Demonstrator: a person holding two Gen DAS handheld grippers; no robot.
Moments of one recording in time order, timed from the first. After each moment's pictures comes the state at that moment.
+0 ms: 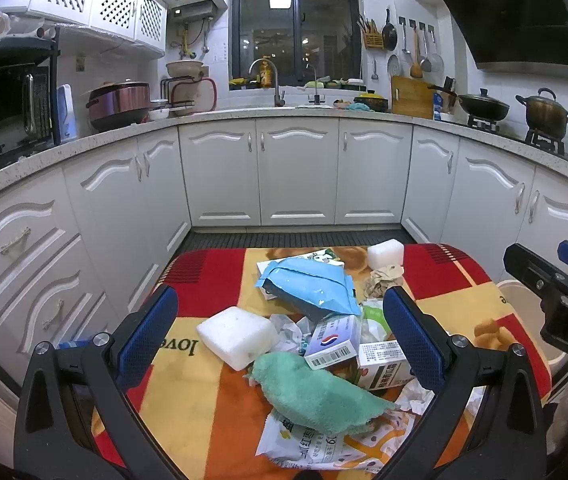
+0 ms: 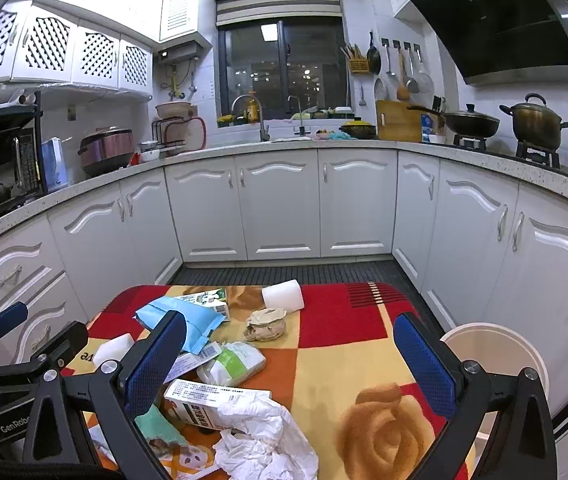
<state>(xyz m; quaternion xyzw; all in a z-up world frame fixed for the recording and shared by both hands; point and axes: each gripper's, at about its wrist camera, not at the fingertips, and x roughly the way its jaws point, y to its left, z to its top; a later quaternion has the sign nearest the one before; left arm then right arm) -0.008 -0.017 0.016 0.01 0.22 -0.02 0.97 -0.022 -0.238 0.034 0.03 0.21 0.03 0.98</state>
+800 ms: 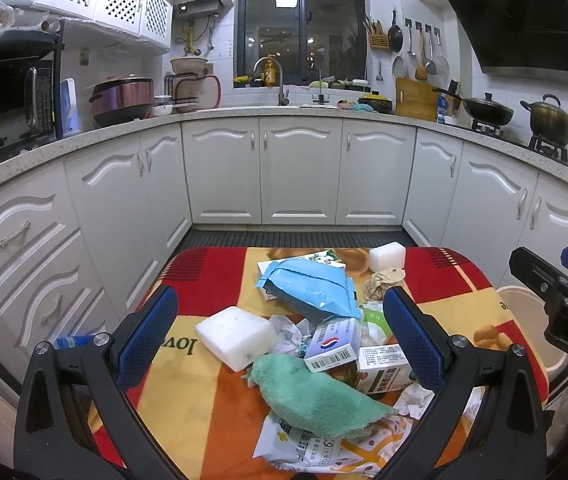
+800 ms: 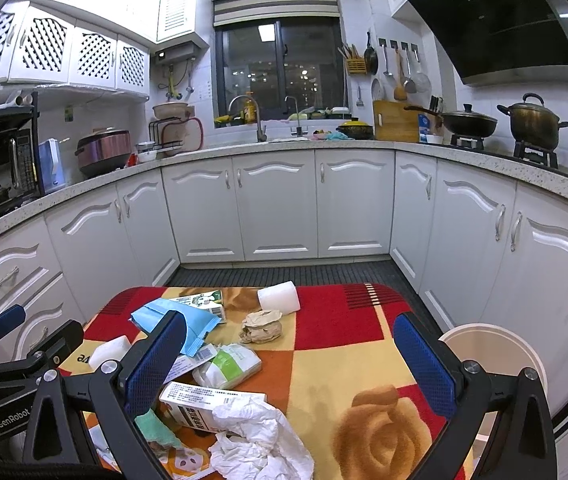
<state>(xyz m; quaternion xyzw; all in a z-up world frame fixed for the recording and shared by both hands) -0.006 -0.017 0.018 0.00 0.22 -0.01 0.98 -0.018 -0.241 0.033 0.03 0.21 0.02 0.98</state>
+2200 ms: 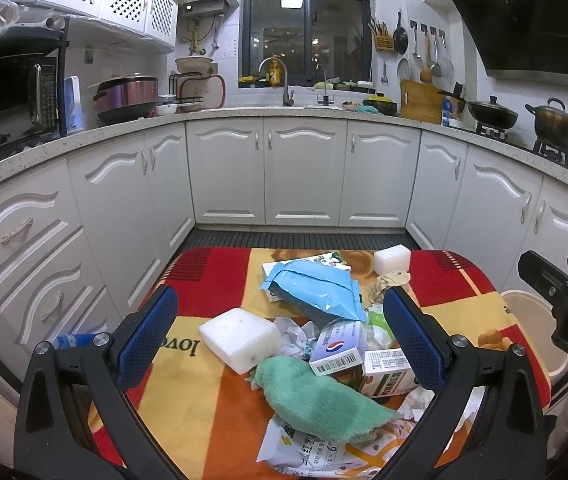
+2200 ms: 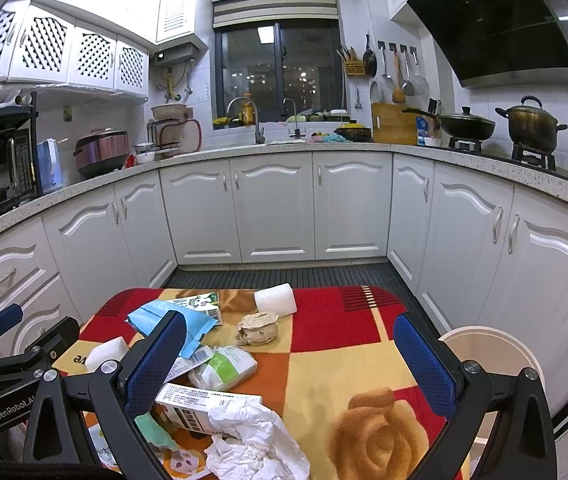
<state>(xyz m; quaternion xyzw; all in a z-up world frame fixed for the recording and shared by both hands) -0.003 -0.011 0.016 -0.01 0.22 -0.01 0.98 -0.020 -0.244 0.032 0.02 0.21 0.01 0.98</state>
